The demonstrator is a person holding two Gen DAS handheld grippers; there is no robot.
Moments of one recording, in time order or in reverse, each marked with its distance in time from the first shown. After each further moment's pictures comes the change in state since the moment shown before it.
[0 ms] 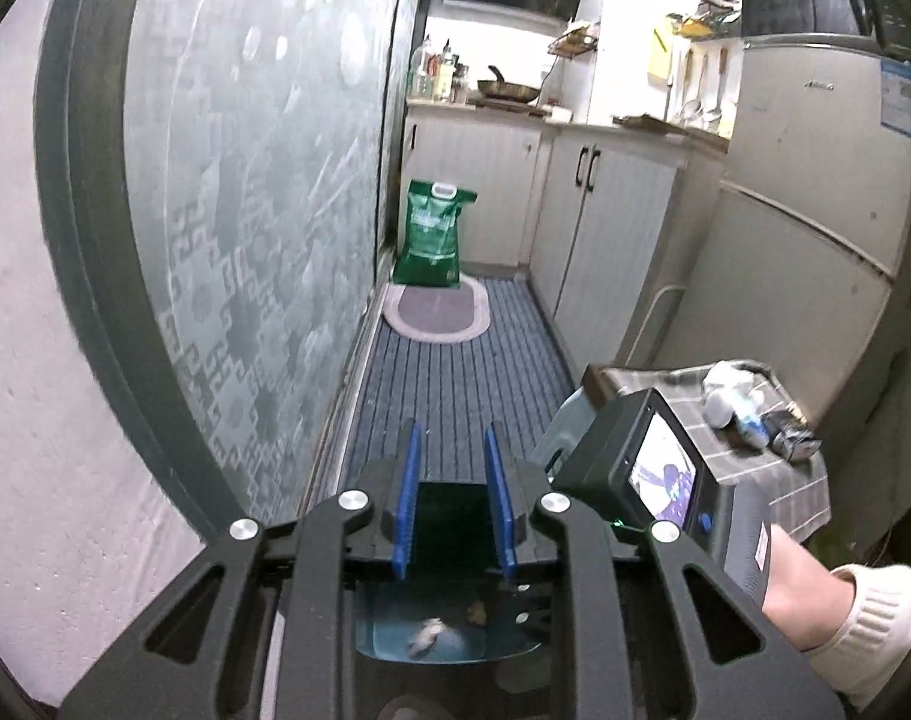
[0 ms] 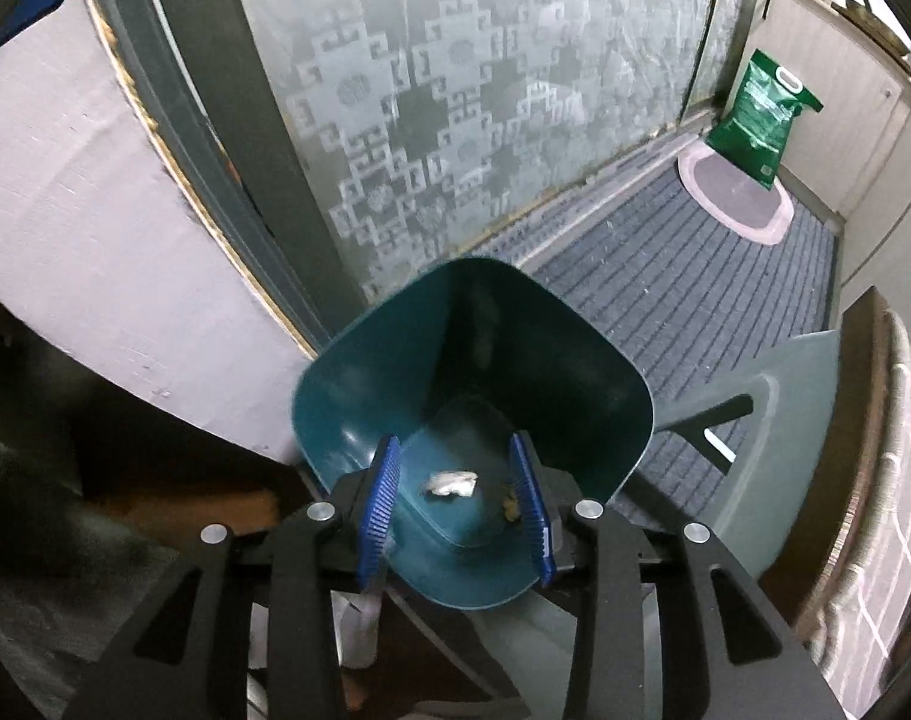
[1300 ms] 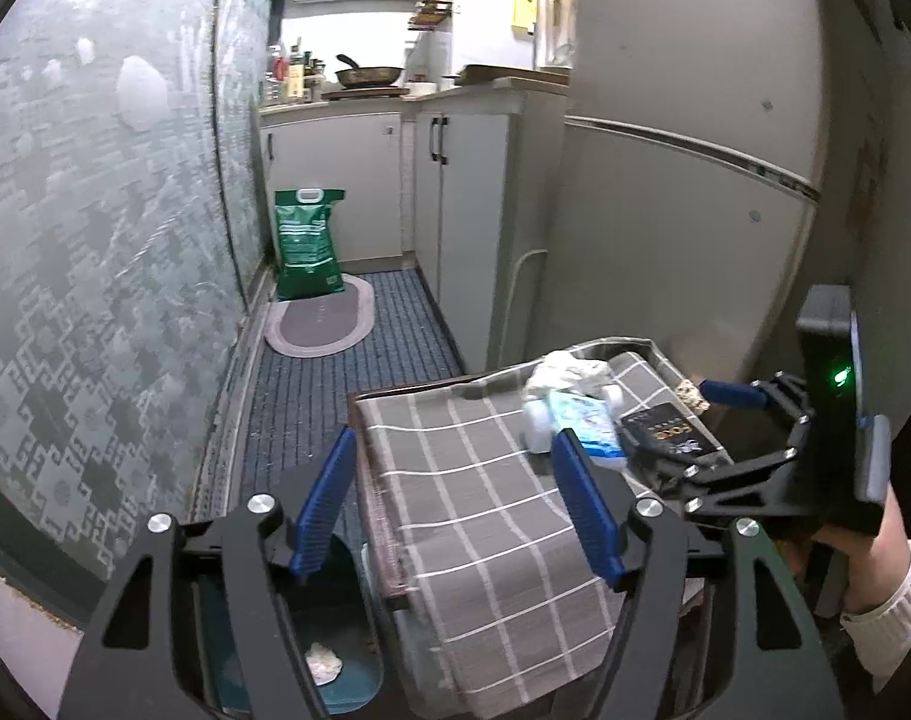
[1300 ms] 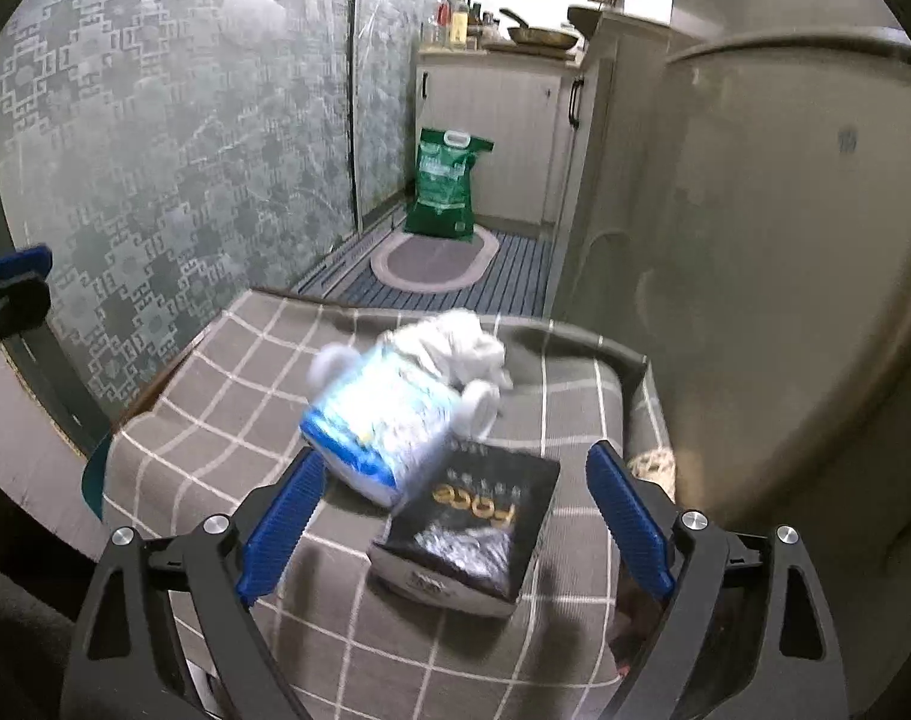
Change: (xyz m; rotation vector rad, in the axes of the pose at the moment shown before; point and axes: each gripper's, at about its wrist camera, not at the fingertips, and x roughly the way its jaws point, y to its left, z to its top) left arm 0.068 -0.182 0.011 0.205 0.050 -0.162; right arm -0.167 -0.197 -0.160 0.390 -0.316 -0.455
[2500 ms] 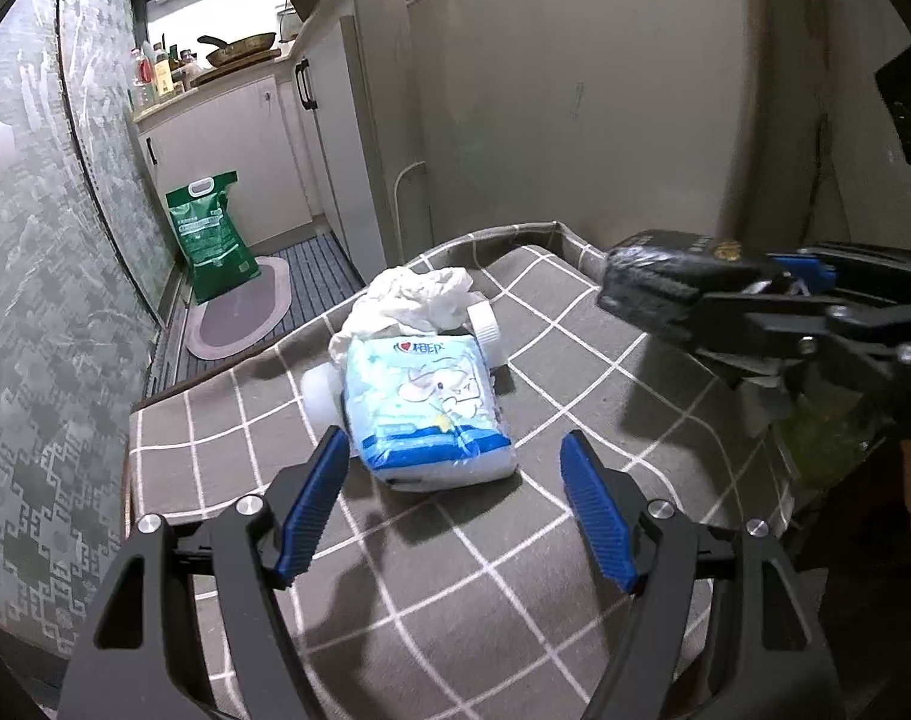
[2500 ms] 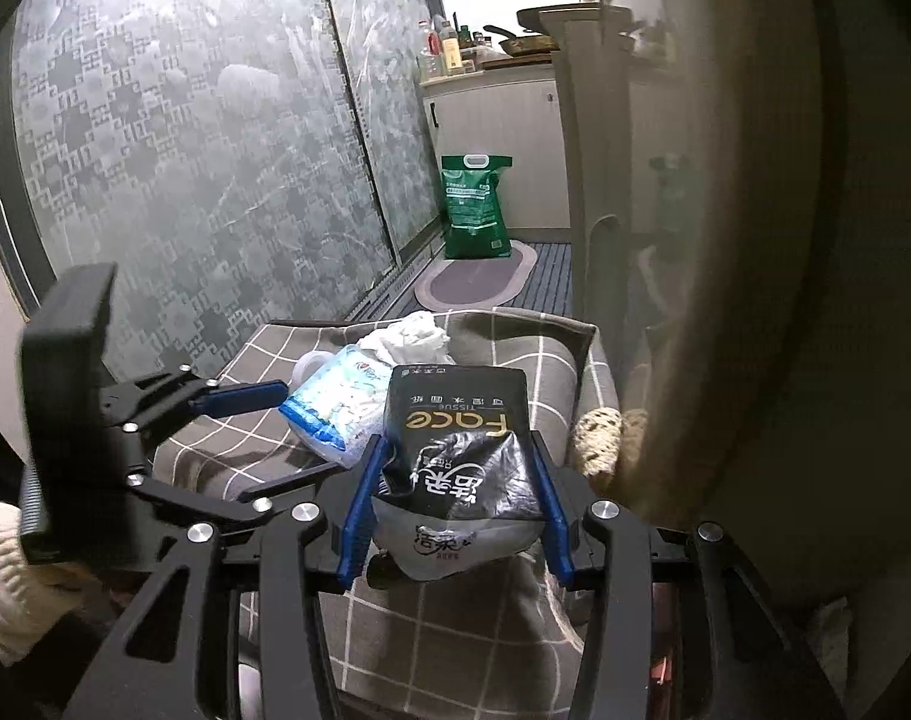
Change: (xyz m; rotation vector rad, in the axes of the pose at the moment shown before) left arm 0.126 -0.095 -0.027 0.226 0.132 -0.085; right arm -0.042 -0.080 -0.027 0.150 -0.088 0.208
